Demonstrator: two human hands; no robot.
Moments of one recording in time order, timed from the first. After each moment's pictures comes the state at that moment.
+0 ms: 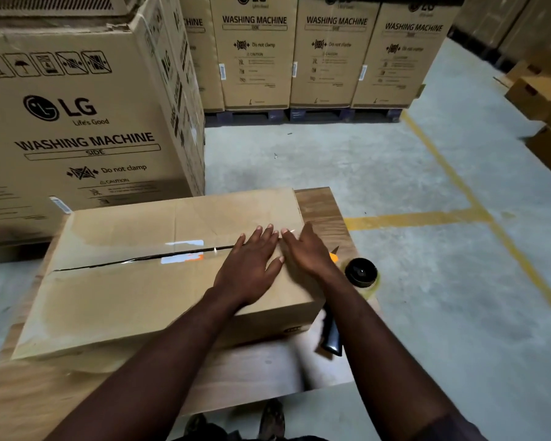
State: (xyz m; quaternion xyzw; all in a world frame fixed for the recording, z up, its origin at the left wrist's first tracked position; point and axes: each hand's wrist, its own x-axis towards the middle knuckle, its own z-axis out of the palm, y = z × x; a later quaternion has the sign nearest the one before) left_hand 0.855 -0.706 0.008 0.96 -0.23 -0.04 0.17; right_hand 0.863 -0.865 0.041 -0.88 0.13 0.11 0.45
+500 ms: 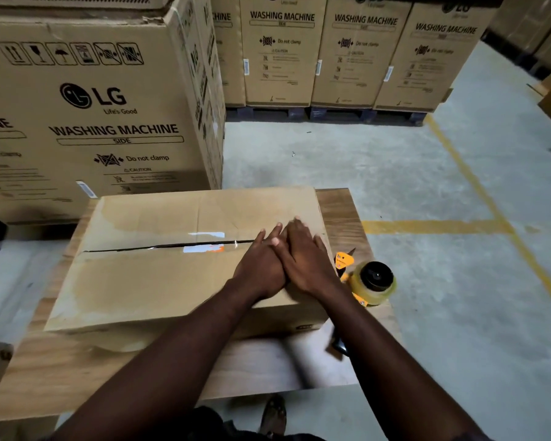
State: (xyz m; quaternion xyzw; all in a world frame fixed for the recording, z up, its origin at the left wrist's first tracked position) left_hand 0.853 -0.701 0.011 0.96 -0.28 -0.04 0.08; right_hand 0.839 -0.830 0.036 -0.95 -0.05 0.10 0.29
